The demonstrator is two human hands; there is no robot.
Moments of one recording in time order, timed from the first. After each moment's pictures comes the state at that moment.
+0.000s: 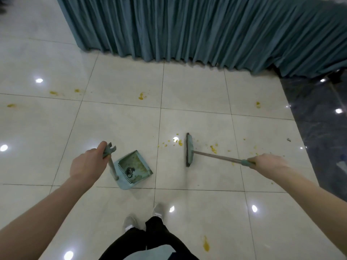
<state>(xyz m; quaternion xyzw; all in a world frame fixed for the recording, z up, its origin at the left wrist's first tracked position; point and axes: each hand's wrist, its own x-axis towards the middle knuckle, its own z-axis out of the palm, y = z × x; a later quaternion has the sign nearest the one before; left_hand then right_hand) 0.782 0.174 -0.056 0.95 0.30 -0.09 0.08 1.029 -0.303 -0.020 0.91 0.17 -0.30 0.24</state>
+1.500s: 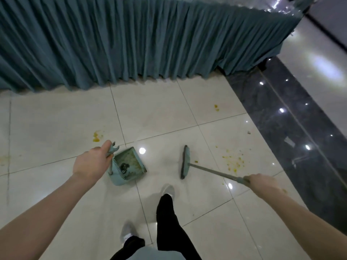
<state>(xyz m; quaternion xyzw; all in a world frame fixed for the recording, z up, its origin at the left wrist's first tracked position) 1.188 0.325 -0.078 0.99 0.04 -0.08 0.10 1.176 -0.199 -0.022 0.90 -0.08 -0.35 0.23</state>
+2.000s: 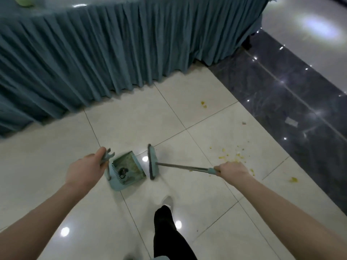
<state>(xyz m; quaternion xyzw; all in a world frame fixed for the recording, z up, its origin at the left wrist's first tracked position) 1.374 0.172 -0.058 0.99 -0.04 -0.09 0.05 1.334 -0.278 -0.060 0.92 -0.01 -0.37 0.13</state>
